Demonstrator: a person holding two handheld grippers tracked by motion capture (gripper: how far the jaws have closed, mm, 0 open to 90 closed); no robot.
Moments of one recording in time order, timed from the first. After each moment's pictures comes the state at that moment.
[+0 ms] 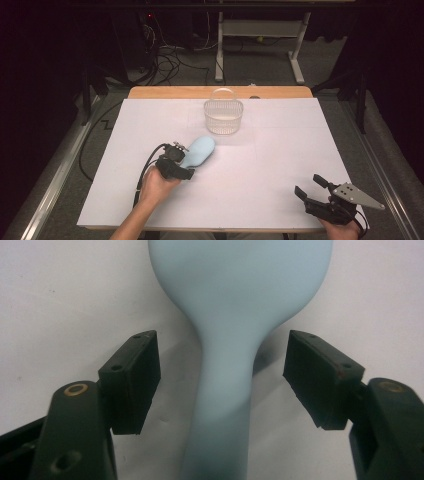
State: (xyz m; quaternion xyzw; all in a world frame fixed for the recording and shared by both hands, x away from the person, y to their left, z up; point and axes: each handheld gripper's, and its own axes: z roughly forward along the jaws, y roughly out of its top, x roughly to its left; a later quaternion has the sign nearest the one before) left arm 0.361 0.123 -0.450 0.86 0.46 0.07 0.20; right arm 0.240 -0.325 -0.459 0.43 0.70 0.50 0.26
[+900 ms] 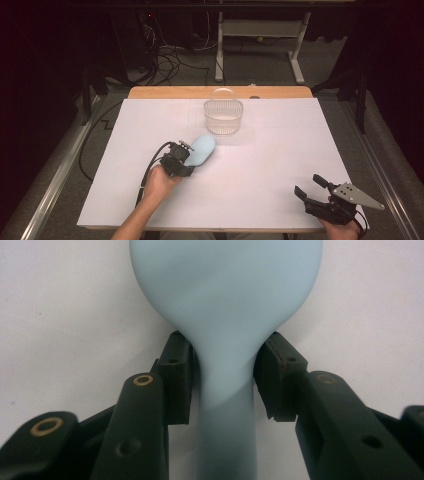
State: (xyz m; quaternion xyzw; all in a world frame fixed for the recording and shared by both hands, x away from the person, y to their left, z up) left arm 0.367 0.112 -0.448 0.87 0.44 0.07 0.19; right arm 0.240 -0.325 -0.459 0.43 0.70 0.50 0.26
